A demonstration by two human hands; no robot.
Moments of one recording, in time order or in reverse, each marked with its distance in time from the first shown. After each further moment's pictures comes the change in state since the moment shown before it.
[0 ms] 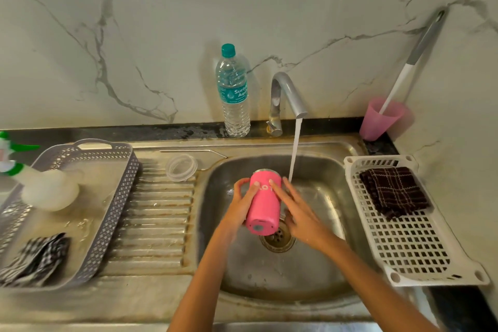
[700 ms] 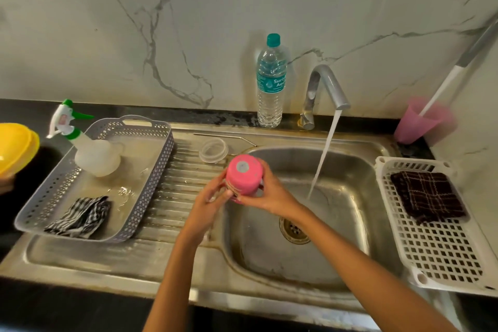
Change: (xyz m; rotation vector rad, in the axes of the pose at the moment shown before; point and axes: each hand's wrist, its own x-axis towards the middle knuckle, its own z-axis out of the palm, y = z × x) left_hand -0.062 -0.027 -0.121 -0.026 0.131 0.362; right_hand 0.065 -0.108 0.043 0.552 -0.100 0.065
